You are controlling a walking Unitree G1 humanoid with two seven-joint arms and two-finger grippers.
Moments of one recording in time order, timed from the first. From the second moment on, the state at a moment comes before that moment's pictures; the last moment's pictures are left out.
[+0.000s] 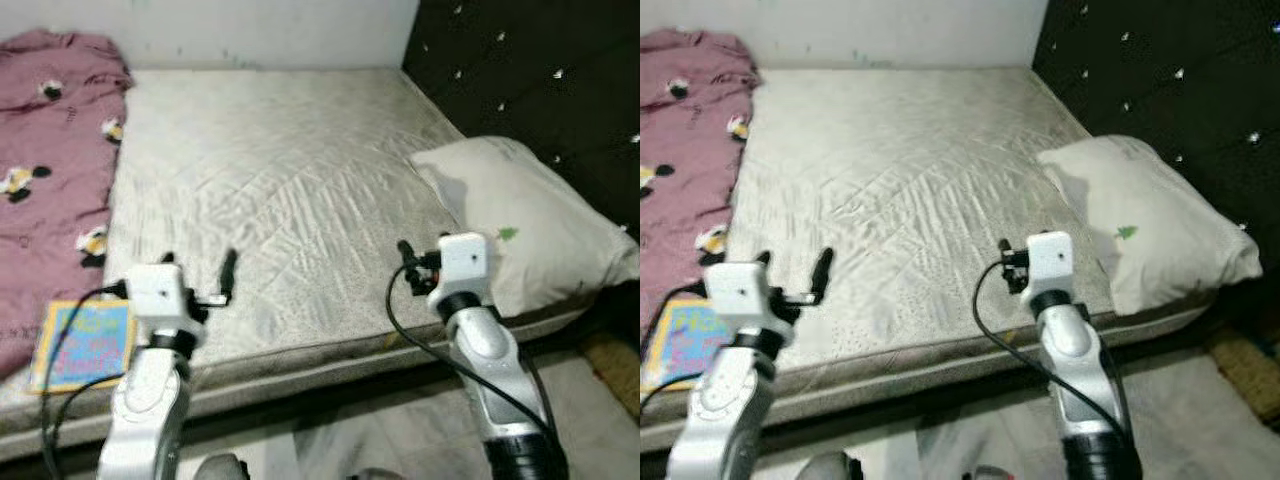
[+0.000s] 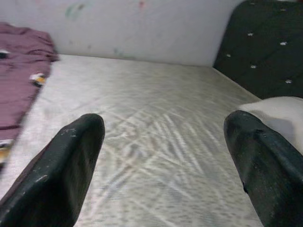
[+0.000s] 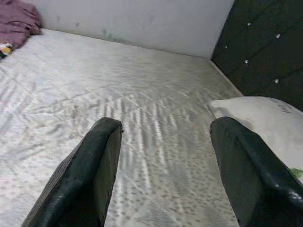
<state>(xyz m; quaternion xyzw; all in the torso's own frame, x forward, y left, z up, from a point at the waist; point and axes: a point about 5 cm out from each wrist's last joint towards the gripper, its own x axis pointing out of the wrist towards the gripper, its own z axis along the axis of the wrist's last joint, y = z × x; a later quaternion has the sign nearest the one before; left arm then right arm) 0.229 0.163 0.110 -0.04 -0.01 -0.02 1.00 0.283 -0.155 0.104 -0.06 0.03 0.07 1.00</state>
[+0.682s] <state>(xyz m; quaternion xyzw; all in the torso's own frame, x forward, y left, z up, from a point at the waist) 0.234 0.155 0.115 -0.05 -0.02 -0.03 1.00 0.283 -0.164 0.101 -0.07 0.04 0.05 1.00</state>
